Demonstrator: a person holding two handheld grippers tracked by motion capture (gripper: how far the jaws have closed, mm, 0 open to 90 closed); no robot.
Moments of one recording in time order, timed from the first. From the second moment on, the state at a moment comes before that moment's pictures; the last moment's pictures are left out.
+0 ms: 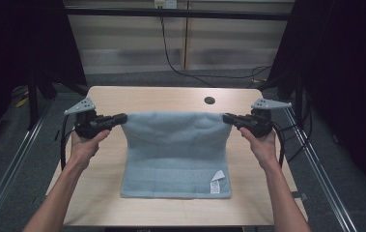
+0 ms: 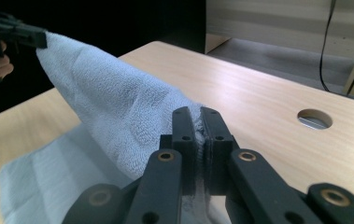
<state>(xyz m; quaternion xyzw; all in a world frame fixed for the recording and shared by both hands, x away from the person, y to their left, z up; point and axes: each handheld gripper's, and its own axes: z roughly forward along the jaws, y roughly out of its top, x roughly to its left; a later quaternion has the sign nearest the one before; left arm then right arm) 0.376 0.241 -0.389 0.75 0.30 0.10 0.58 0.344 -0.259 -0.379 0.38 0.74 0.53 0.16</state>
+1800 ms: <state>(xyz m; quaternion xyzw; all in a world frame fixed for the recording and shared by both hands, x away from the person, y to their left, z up) 0.293 0.247 -0.439 0.79 0.32 0.04 0.53 0.222 -0.261 -0.446 0.39 0.77 0.50 0.11</state>
